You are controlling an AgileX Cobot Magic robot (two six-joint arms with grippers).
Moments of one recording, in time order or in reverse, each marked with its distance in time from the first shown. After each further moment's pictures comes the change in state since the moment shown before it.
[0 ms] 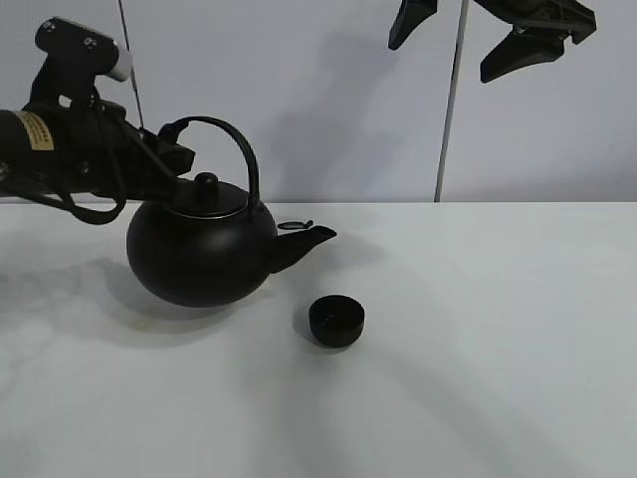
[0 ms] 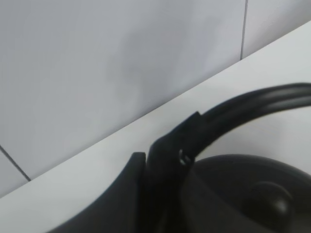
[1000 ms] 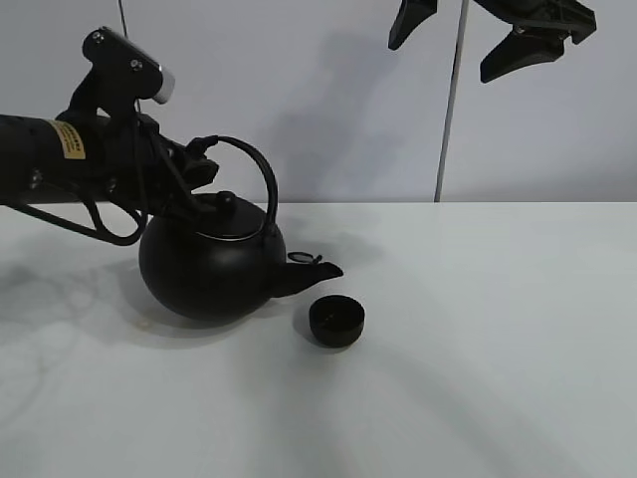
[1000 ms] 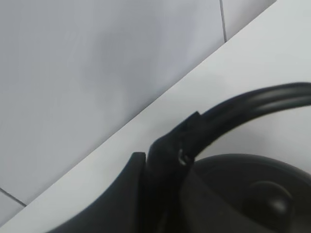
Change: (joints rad) left arm -0.046 0.044 -0.046 -0.010 0.028 0.164; right arm 0.000 0.000 0.000 0.000 -0.001 0.000
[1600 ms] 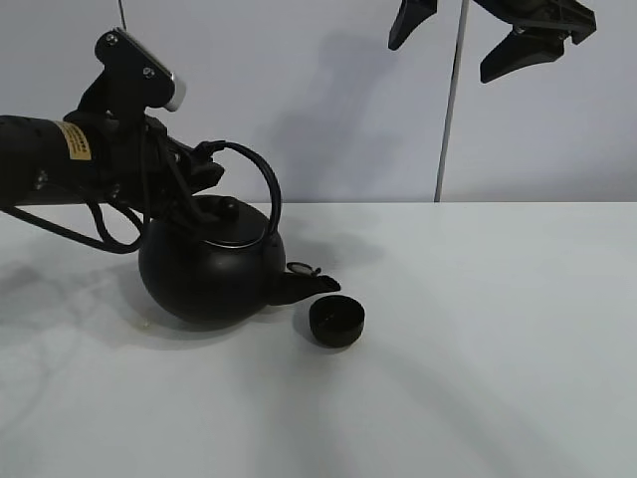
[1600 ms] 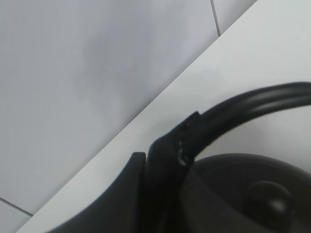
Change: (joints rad) left arm -0.015 0.000 -0.003 -0.005 0.011 0.079; right arm 0.000 0.000 0.000 0.000 0.000 0.000
